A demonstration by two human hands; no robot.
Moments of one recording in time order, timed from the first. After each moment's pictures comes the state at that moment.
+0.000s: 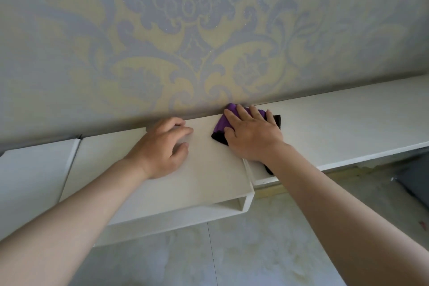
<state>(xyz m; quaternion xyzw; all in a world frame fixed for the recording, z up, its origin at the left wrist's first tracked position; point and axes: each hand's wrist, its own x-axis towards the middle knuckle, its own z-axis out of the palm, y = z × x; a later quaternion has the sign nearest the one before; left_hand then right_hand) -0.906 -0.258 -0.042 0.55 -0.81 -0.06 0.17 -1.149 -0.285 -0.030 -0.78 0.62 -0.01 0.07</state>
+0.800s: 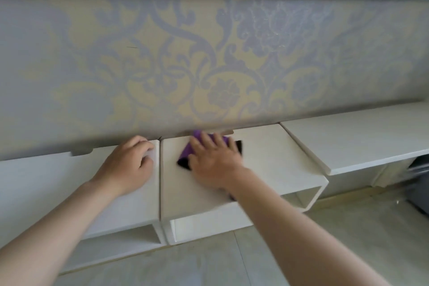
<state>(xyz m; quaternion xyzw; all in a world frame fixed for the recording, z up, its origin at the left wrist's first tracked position) -0.677 -0.205 -0.049 0.63 -0.75 -0.01 0.22 -0.906 -0.215 -0.038 -0.81 0.58 -0.04 0.06</state>
